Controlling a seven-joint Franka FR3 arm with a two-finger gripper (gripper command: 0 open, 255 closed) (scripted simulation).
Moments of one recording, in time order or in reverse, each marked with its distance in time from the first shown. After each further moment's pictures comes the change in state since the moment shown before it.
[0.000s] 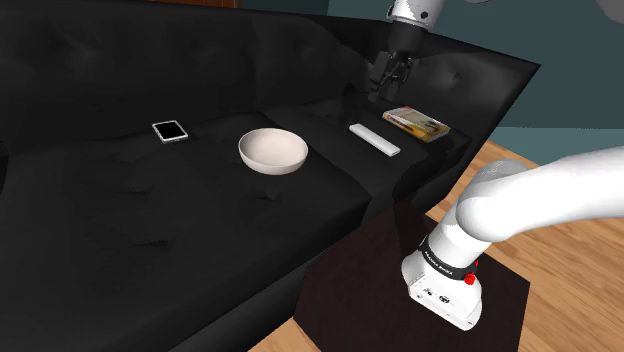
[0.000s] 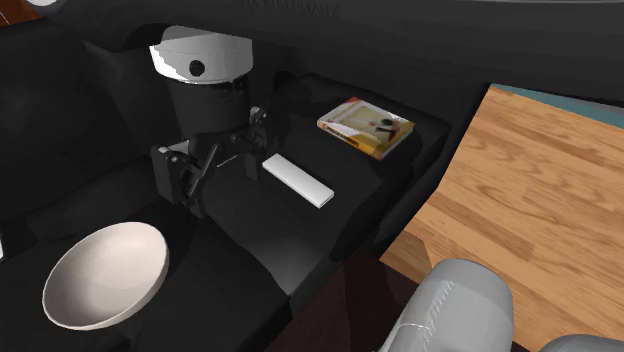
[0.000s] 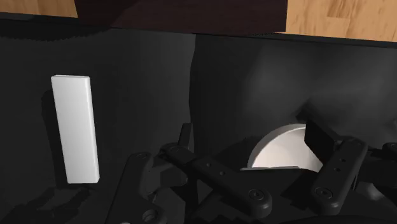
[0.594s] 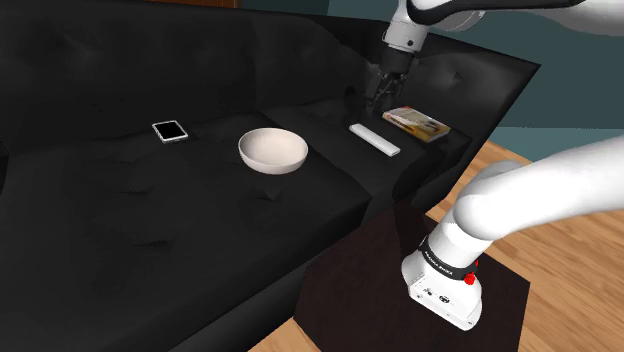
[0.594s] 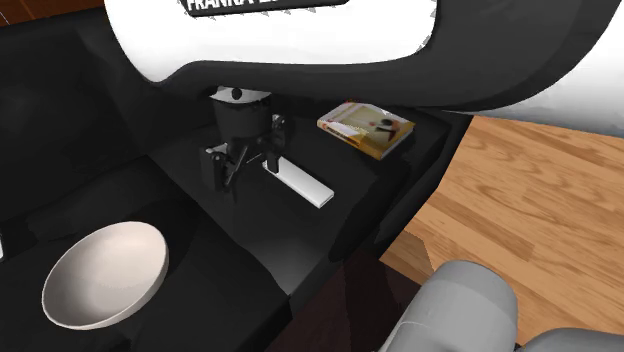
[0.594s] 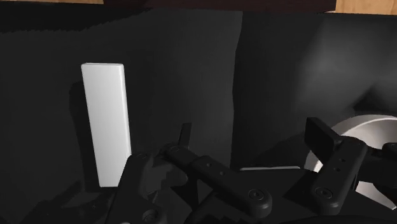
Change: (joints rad) arm -0.057 0.101 -0.072 -0.075 -0.087 0.171 -0.078
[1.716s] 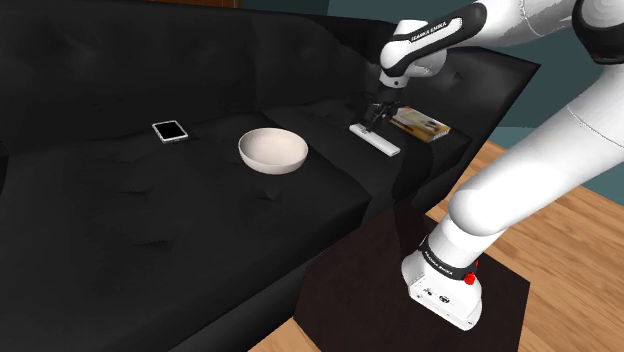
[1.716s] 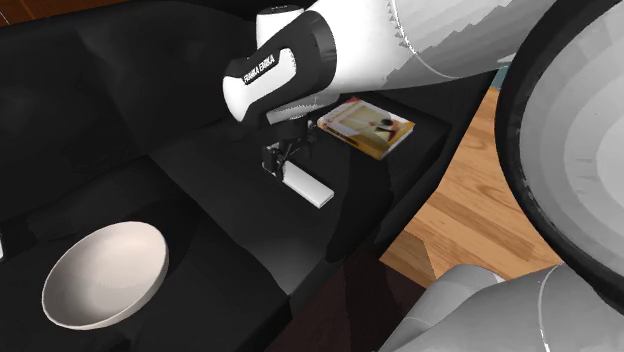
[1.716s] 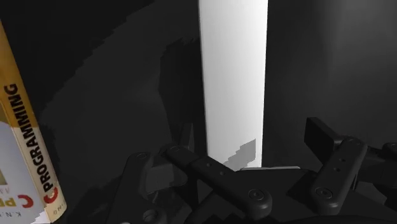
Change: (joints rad) arm -0.119 0.420 -0.185 0.024 -0.127 0.422 -0.161
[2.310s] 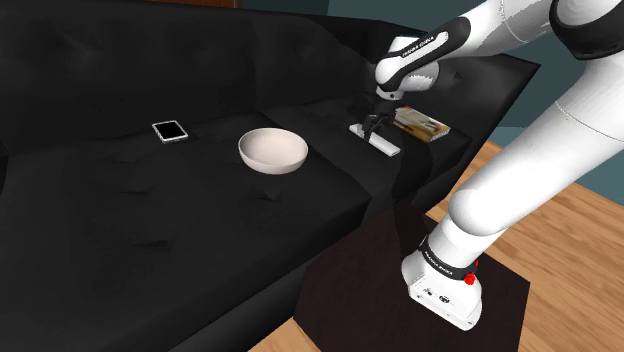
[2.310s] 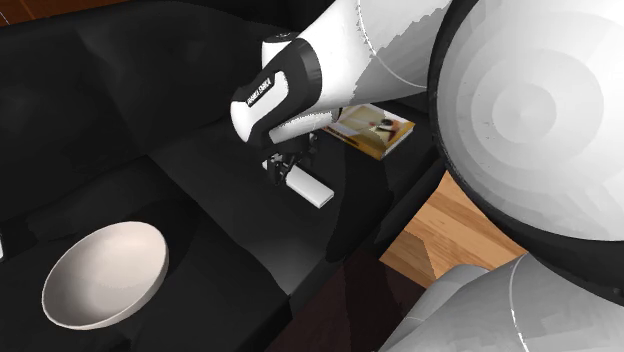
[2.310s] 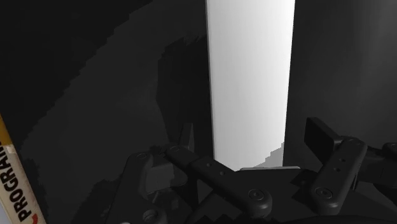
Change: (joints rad) arm -0.002 0.077 -0.015 -0.041 0.012 0.118 -0.018
